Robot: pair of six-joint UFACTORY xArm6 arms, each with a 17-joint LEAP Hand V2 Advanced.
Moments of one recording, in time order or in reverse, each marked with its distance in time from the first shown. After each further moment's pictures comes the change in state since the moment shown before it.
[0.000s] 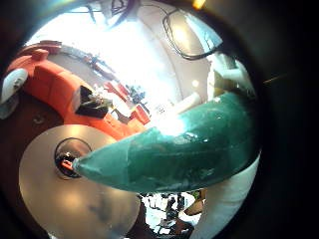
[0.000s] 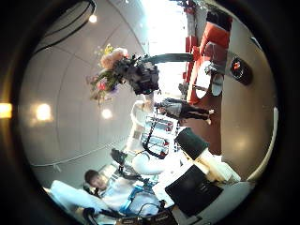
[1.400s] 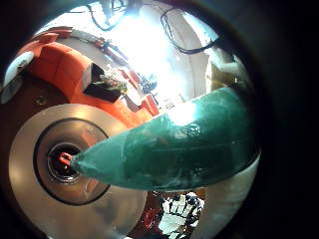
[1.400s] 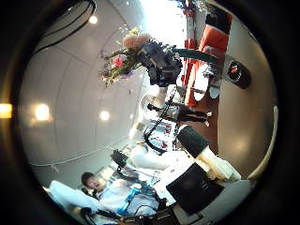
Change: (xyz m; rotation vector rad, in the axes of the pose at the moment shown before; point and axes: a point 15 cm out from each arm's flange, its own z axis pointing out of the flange) left arm -0.101 0.011 0.040 -0.080 -0.020 -0.171; right arm 0.009 -0.006 -0.001 0.022 0.025 0.007
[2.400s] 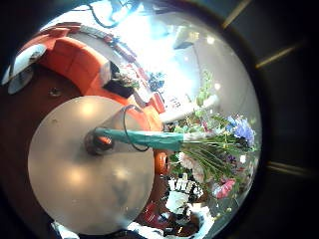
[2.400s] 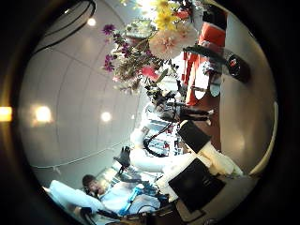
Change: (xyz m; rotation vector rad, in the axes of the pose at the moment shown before) left arm -0.001 0.060 -0.129 -0.031 -0.131 -0.066; right arm 0.005 0.016 0.008 -0.008 -0.022 0.028
